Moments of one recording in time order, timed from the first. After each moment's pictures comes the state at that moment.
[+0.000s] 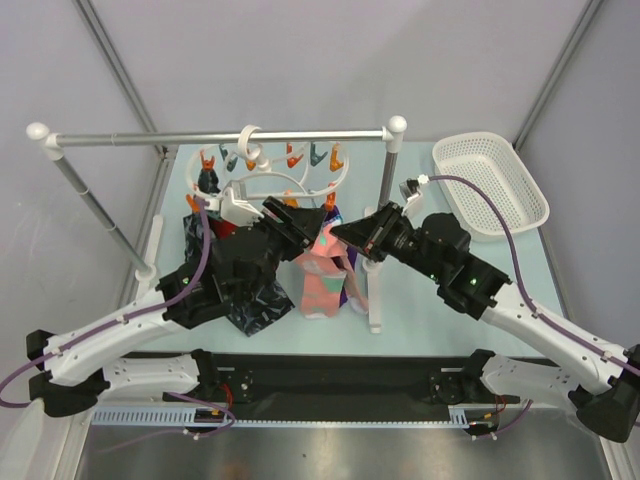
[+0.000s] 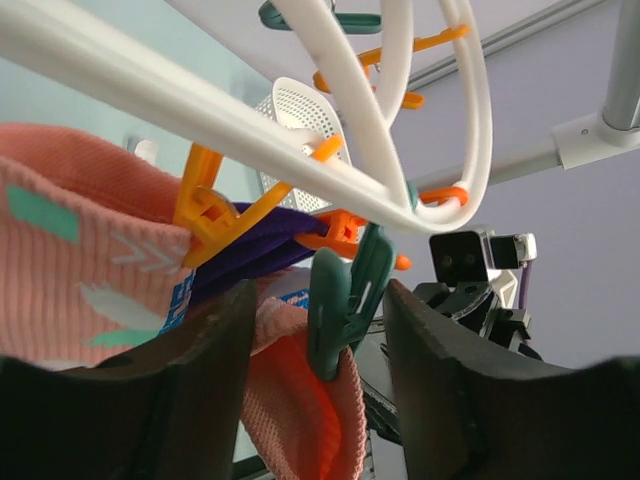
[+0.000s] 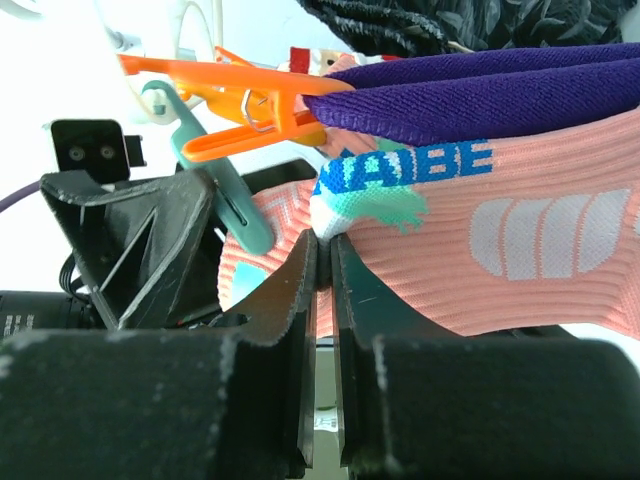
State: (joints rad) left arm -1.13 1.00 1.17 -0.37 -0.72 -1.13; right arm 0.85 1.00 0.95 -0.01 -0.06 1.24
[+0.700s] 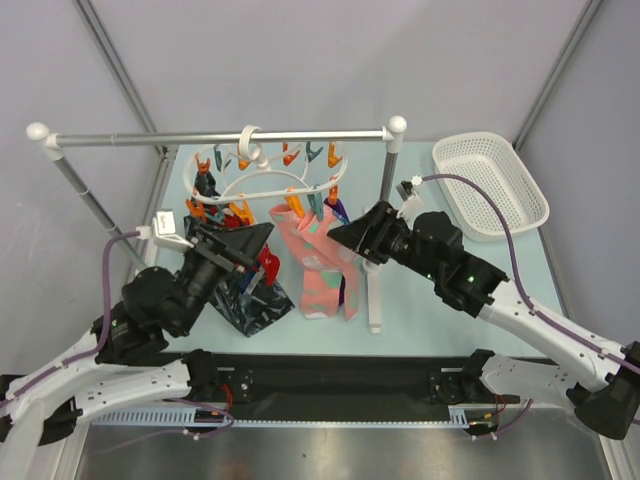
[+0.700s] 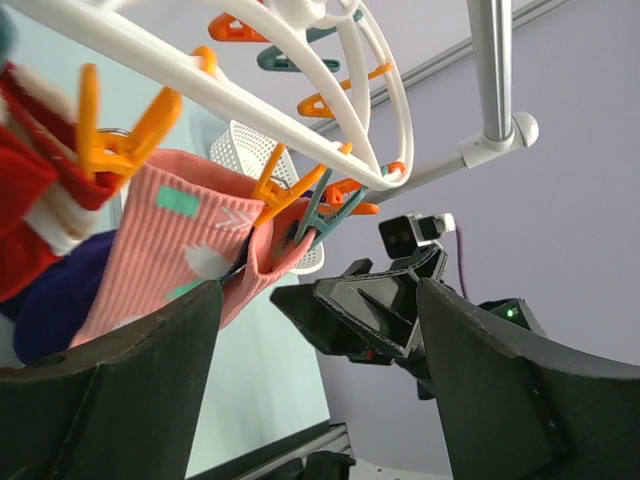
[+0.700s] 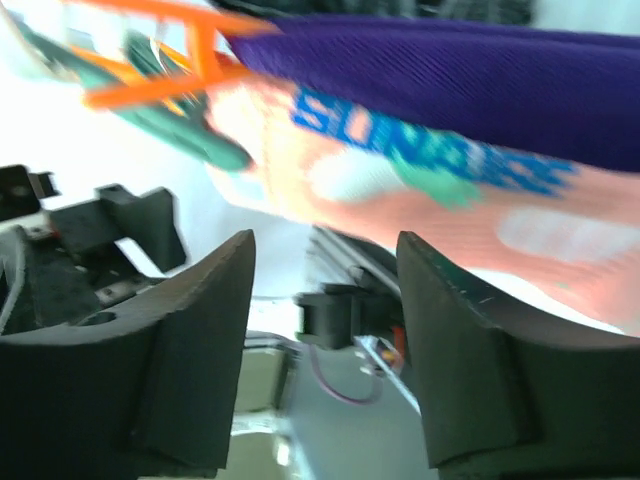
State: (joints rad) left arm -1.13 0.62 0.98 -0.34 -0.70 -1.02; right arm 0.85 1.03 0.96 -0.06 -0.03 1.11
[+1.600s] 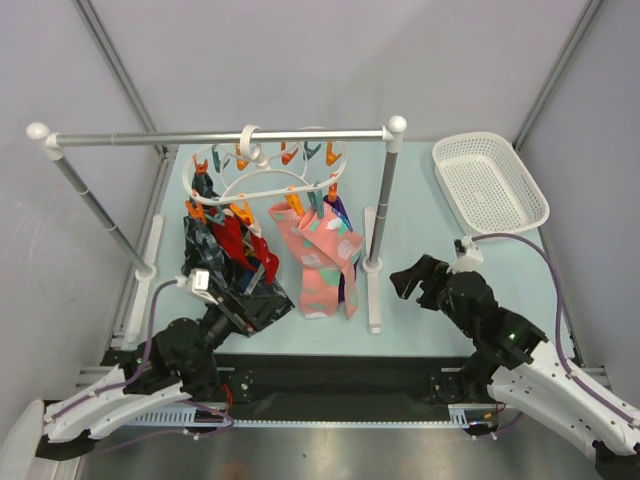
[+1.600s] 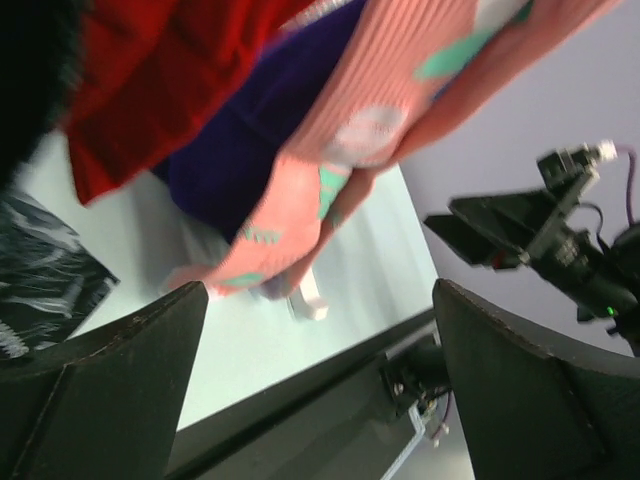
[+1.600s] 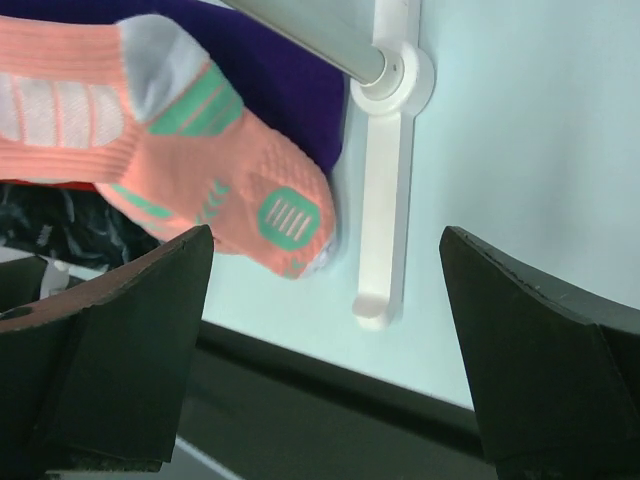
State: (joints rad) left arm -1.13 0.01 0.38 -0.50 -0.54 -0.96; right arm 0.79 0.52 0.57 -0.49 0.33 0.87
